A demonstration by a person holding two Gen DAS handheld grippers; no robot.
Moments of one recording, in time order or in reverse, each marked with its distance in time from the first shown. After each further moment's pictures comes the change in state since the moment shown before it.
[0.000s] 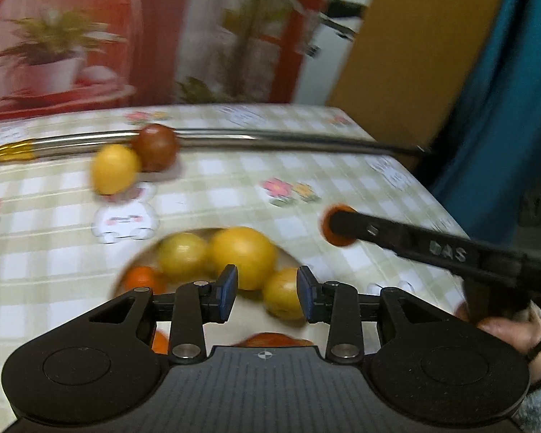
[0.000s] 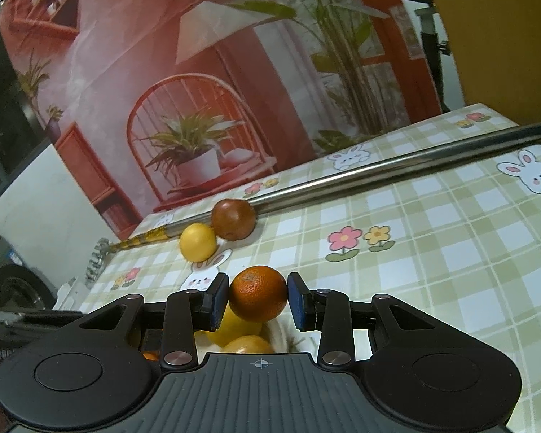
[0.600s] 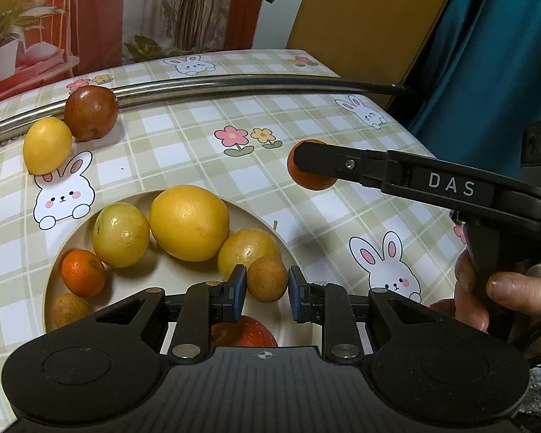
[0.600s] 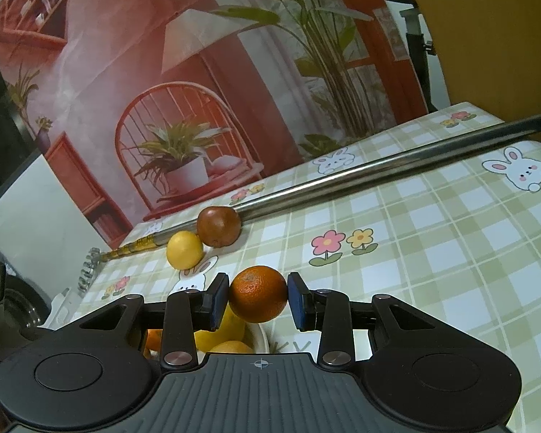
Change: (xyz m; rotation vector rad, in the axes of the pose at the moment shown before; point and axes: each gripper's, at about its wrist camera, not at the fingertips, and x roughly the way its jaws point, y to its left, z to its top) left arm 0.048 -0.026 -0.004 0.136 0.182 -0.113; right arm -0.003 -0.015 0.000 0.038 -0.025 -0.029
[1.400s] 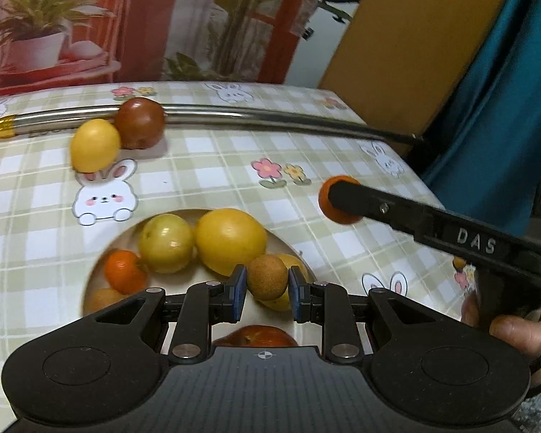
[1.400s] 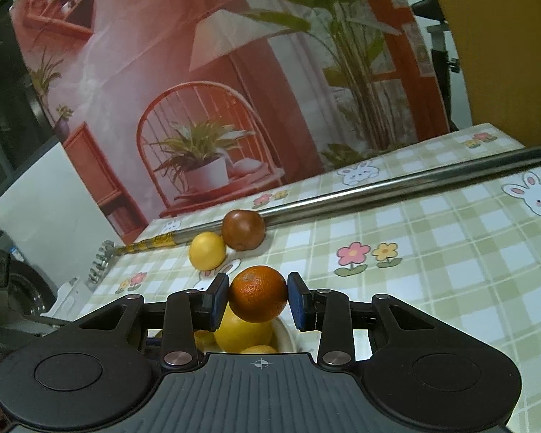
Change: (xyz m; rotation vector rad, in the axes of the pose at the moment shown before) left arm -0.026 0.021 -0.002 -0.122 -0.100 0.020; right arm -0.006 0.021 0.005 -0.065 -0.013 0.032
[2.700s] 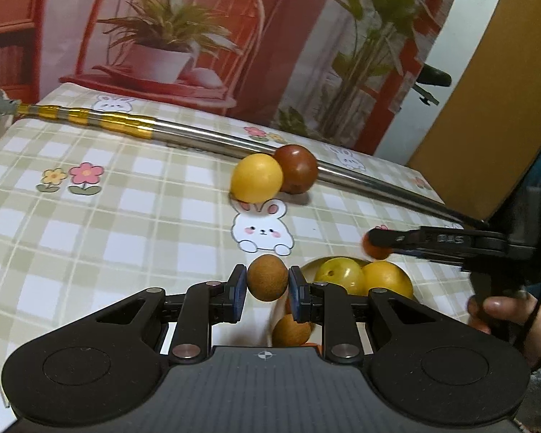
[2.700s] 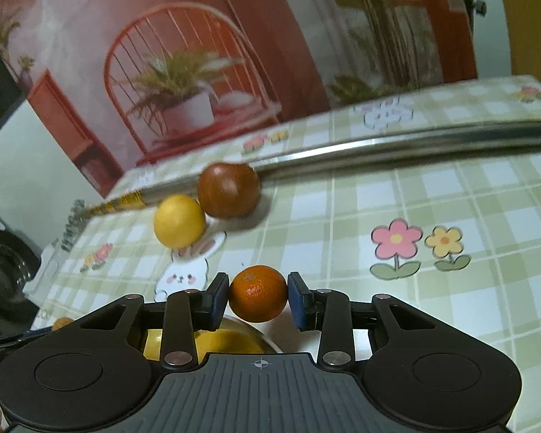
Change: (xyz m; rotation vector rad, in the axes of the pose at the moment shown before) left arm -0.055 0.110 -0.024 -0.213 -0.217 0.166; right arm 0.125 0.007 0.017 0.003 0.222 -0.029
